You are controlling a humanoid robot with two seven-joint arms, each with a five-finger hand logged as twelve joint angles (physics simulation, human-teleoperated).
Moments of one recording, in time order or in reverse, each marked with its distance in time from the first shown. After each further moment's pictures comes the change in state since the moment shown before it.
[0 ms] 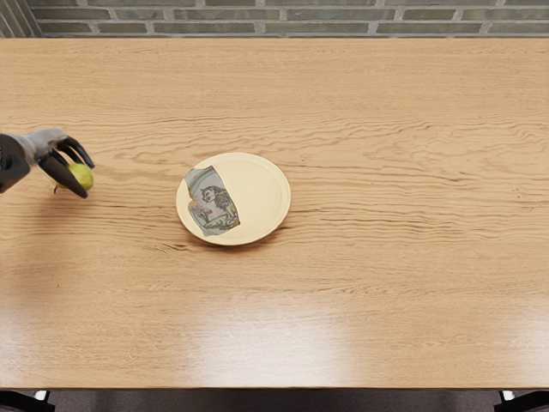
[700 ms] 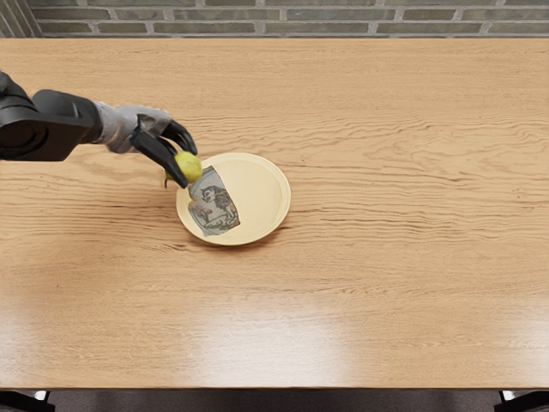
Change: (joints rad) left arm -0.169 -0.154 -0.023 0.018 -0.380 -0.259 0.000; right arm 0.000 0.000 0.000 0.000 0.001 0.000 0.000
